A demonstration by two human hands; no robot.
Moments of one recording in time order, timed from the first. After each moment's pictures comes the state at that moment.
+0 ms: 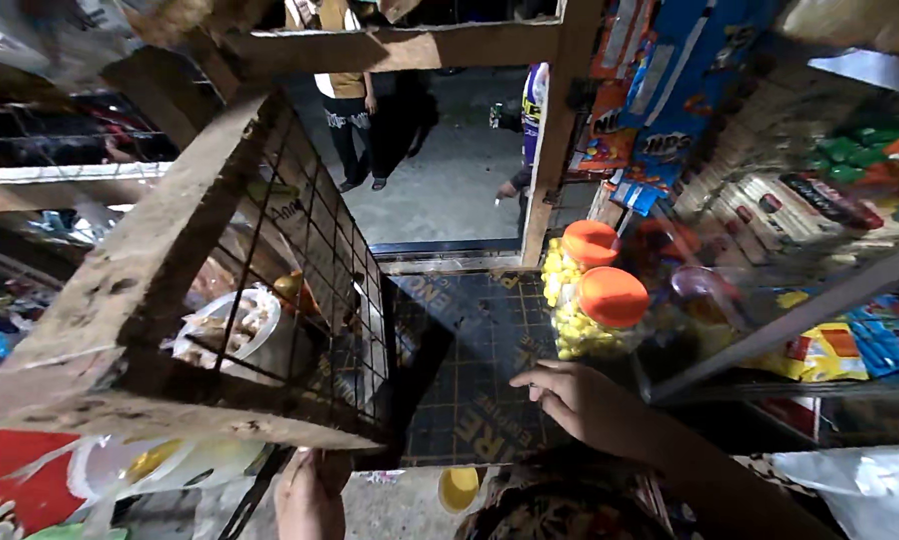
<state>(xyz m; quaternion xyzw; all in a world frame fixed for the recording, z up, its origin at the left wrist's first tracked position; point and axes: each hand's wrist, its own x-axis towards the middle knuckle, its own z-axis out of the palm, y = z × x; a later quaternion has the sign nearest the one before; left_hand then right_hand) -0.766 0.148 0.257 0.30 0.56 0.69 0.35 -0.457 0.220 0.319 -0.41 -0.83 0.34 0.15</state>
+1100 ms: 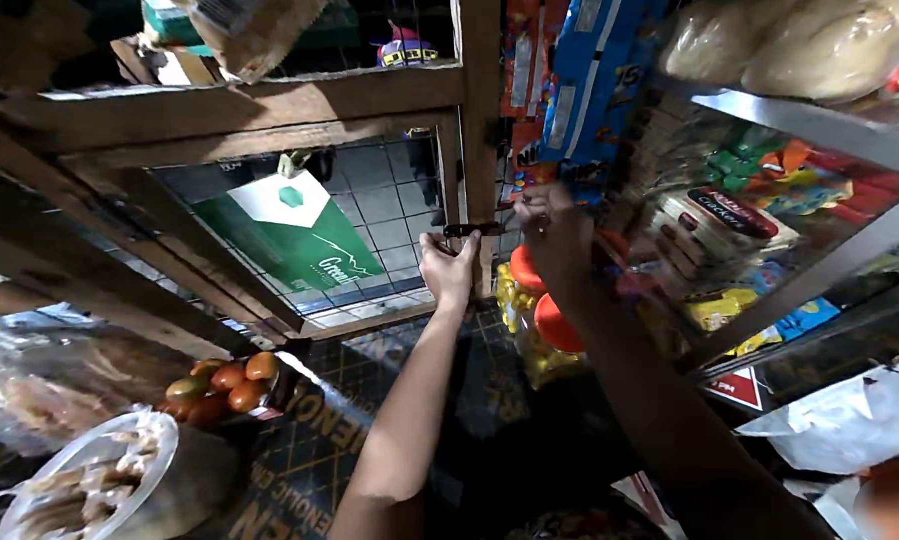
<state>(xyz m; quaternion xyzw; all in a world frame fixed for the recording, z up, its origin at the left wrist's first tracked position) -0.571 0.455 0.295 0.55 0.57 0.54 0.28 -0.441 0.375 0.370 -0.58 -0.61 -0.03 0.54</state>
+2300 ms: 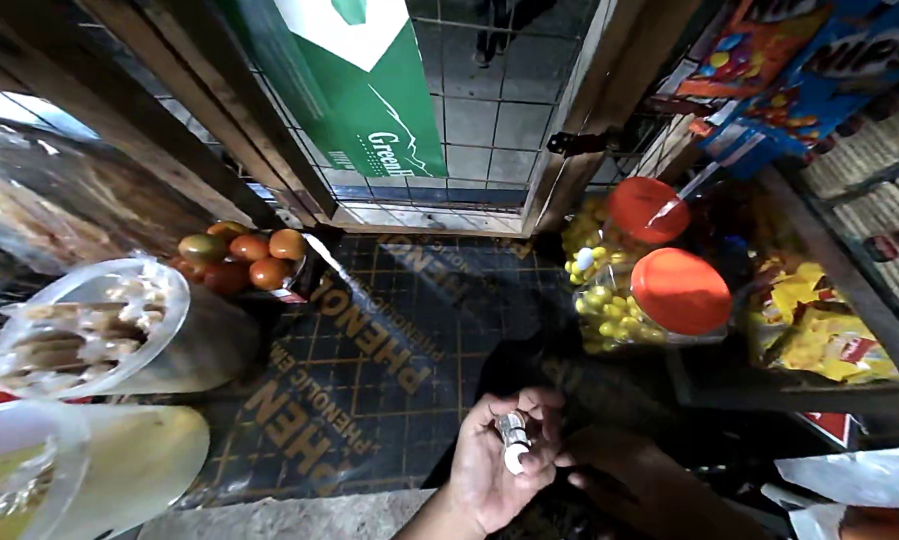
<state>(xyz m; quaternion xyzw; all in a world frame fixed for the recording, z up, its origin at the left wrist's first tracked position) -0.656 0.217 0.223 0.00 0.00 0.37 0.93 -0.444 0.185 0.253 -0.41 -0.80 0.37 0.21</state>
